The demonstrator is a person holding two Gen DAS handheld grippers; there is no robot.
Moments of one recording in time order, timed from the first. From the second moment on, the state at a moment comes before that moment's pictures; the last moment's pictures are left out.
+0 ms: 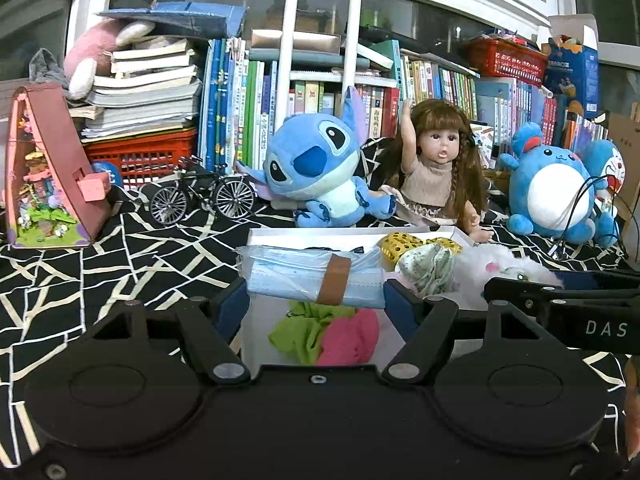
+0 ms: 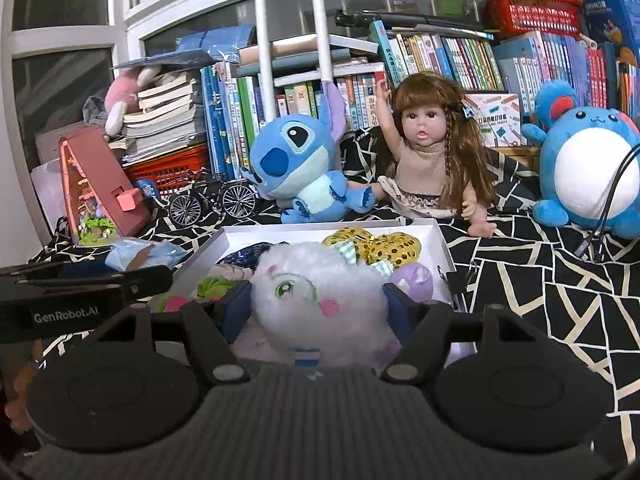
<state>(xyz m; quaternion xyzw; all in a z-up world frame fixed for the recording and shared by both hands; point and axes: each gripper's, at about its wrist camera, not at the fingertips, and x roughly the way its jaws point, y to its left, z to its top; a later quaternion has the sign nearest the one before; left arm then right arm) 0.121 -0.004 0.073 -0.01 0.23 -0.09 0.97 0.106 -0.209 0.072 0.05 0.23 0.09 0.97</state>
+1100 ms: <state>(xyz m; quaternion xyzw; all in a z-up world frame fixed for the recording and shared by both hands) 0.212 -0.025 0.054 -0.02 0.27 -0.07 0.96 0.195 -0.206 0.063 0.08 0.28 0.09 0.95</state>
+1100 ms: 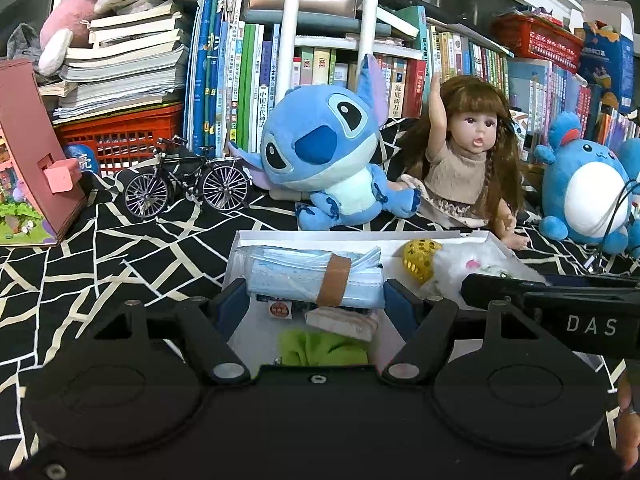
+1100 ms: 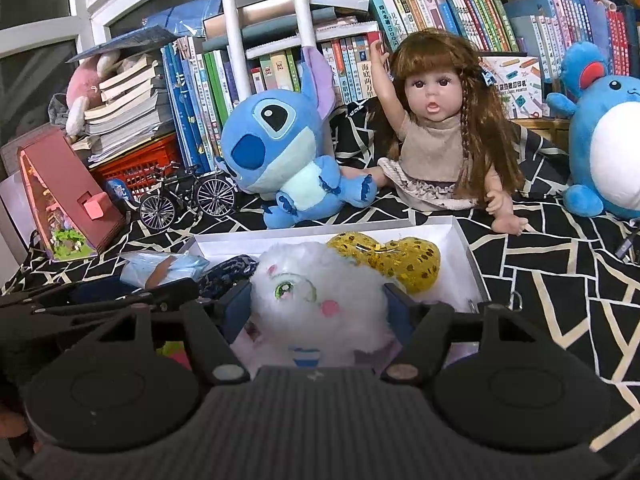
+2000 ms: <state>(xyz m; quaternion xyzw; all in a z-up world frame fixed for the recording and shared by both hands) 0.250 -0.022 0.036 -0.03 0.31 -0.08 0.95 0.222 -0.213 0.052 0.09 0.31 0.06 0.95</state>
